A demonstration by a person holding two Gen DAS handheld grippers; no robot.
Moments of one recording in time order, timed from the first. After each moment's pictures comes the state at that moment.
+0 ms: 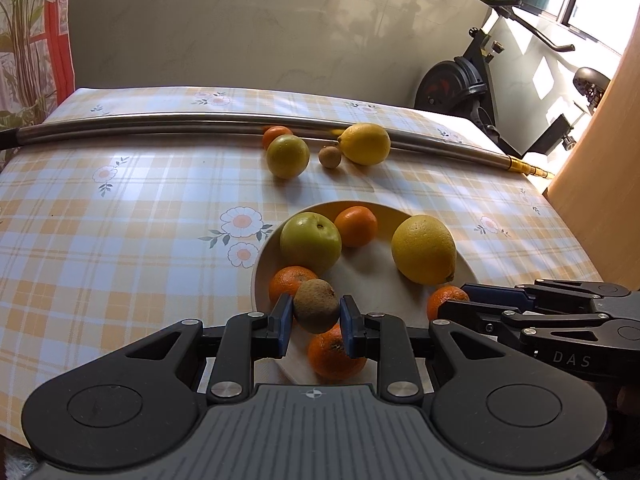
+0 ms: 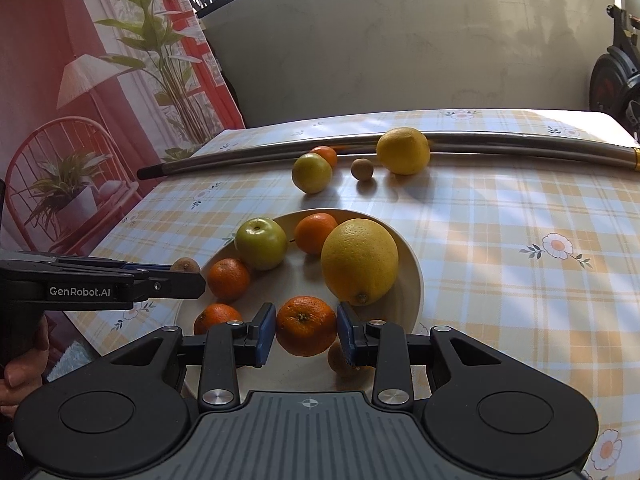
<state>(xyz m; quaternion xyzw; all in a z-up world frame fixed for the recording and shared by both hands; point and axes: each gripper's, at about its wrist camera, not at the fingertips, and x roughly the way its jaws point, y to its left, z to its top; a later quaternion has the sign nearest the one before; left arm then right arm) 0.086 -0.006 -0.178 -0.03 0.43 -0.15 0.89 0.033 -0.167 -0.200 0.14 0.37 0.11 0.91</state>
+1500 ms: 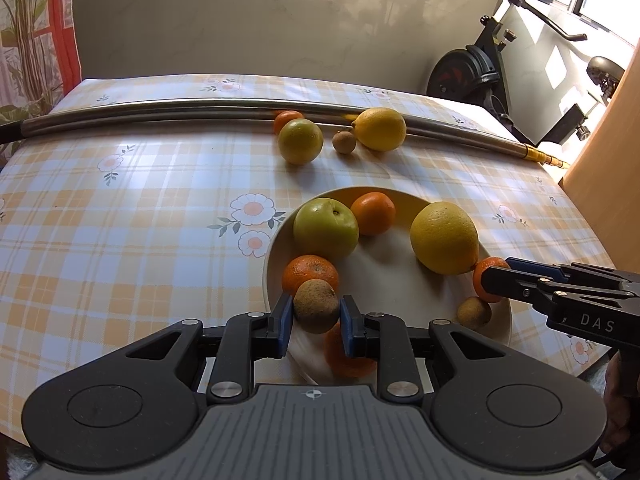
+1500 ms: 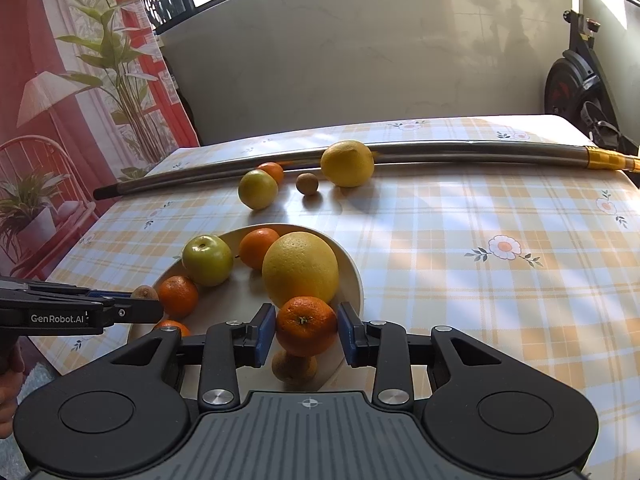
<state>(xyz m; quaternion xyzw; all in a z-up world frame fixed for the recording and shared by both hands) 0.094 -0.010 -0.192 -0.02 0.44 -0.13 0.89 0.031 -0.184 -0.206 0.14 0.36 0.03 0.92</state>
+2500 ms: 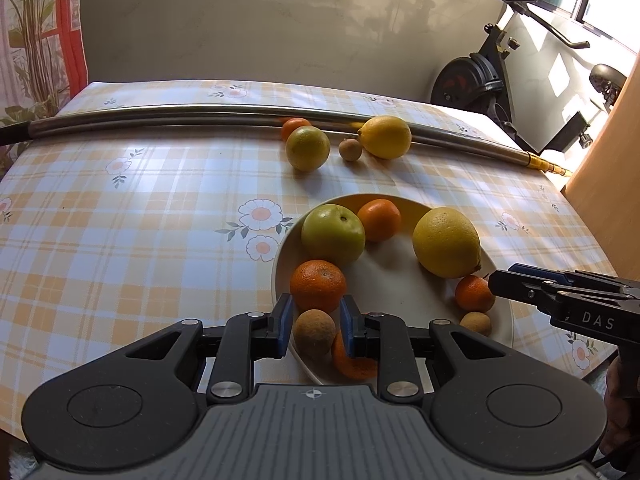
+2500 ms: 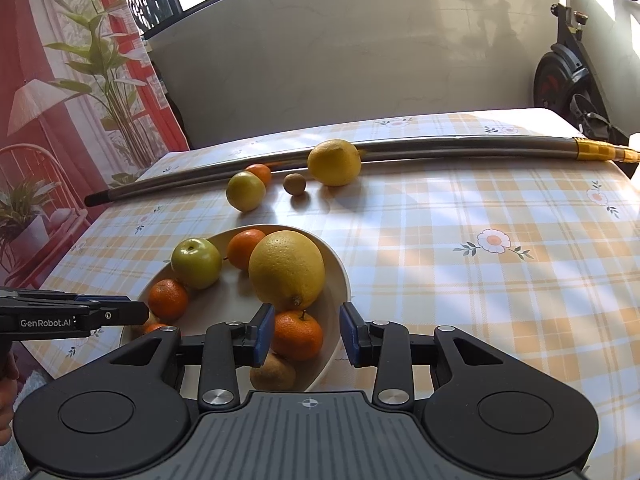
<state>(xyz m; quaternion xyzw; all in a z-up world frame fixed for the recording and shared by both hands) 0.088 -0.004 -0.186 -0.03 0.43 -0.12 0.89 0.031 -0.191 -0.209 0.15 0.36 0.02 0.92</state>
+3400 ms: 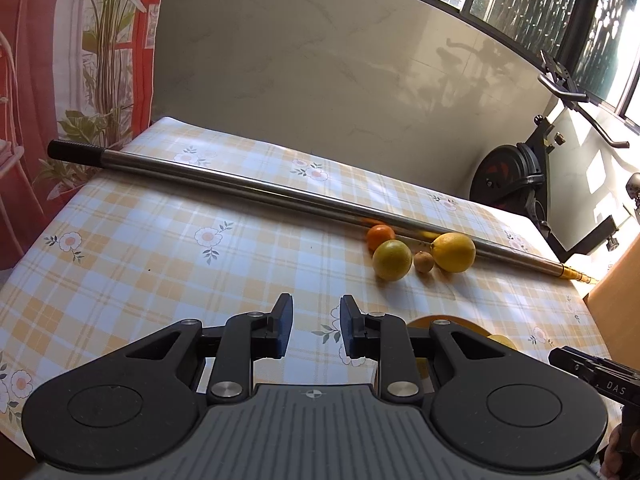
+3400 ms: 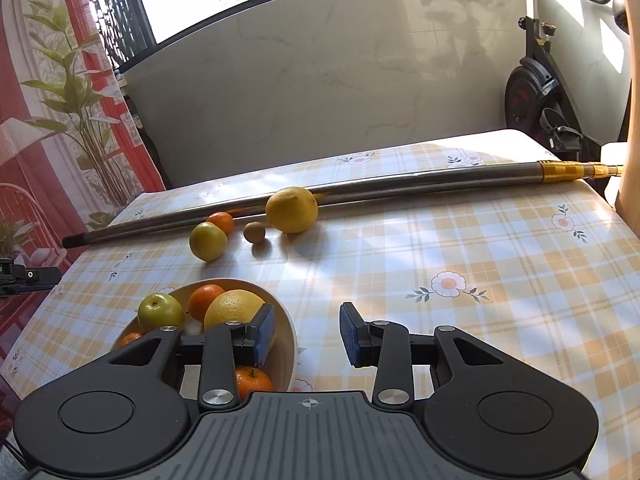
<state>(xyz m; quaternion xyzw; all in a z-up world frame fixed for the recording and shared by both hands) 0.119 0.070 -0.133 -0.10 0.37 -0.05 0.92 0.043 -0.225 -0.196 0.16 0.32 -0.02 0.93</state>
